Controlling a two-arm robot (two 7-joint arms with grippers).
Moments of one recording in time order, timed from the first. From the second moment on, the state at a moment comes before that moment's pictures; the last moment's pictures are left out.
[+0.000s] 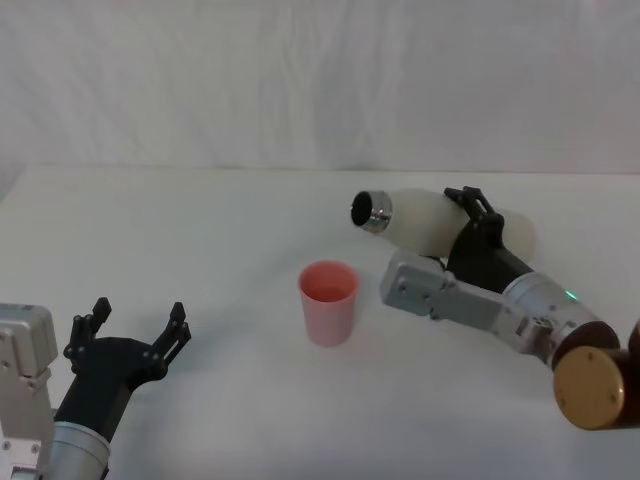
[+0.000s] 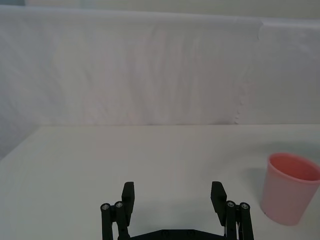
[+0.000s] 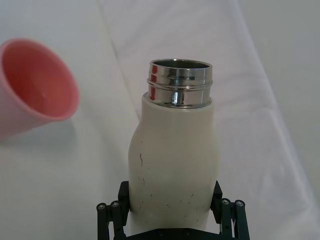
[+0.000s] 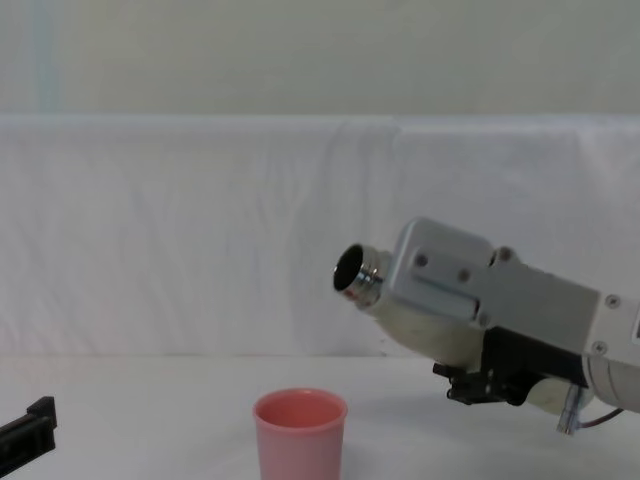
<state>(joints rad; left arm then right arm) 0.27 0.24 0.04 -1.85 -0.25 -0.02 -0.02 0.31 0.29 -0.50 -1.58 -0.77 0.17 0.22</state>
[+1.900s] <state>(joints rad) 0.27 0.24 0.04 -1.85 -0.25 -0.02 -0.02 0.20 0.07 -0.22 -1.56 0.00 0.22 0.26</state>
